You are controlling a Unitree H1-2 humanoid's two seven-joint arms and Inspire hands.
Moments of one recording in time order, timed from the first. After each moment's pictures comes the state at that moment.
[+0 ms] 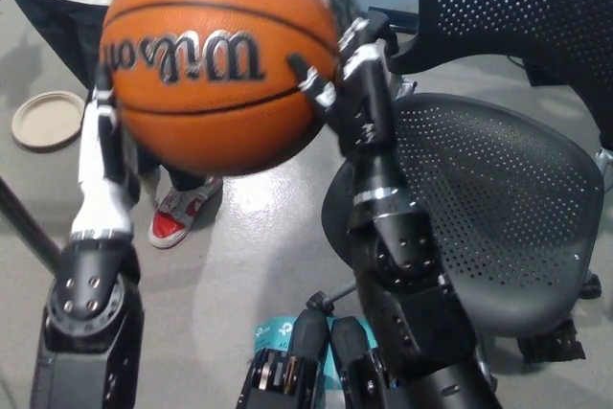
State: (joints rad) left_arm -0.47 0.10 0.04 -0.01 -0.07 0.11 0.15; right_arm -0.67 0.22 0.12 0.37 0.10 -0.30 -0.16
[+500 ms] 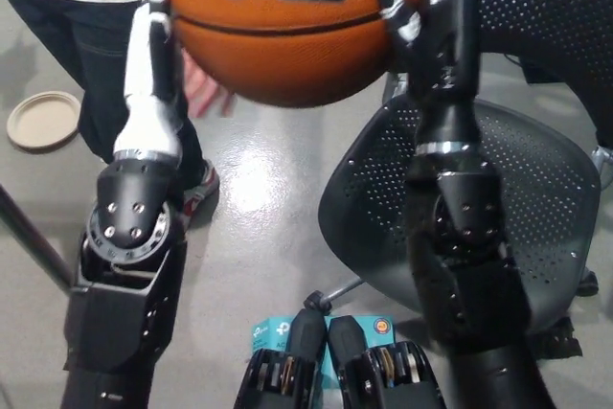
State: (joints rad) left_arm -0.65 0.06 -0.04 -0.02 -0.03 0.21 0.19; right_arm -0.71 0.14 0.07 0.13 0.10 -0.18 -0.23
